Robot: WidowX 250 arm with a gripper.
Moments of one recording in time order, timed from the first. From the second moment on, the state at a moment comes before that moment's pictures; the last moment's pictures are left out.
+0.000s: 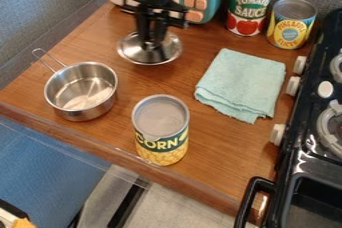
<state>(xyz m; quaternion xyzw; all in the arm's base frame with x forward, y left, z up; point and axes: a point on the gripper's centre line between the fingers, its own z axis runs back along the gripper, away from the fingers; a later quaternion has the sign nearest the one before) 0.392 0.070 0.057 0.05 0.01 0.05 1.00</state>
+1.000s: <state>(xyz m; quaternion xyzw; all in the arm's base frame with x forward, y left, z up) 0.393 0.045 0.047 0.05 0.00 0.02 1.00</state>
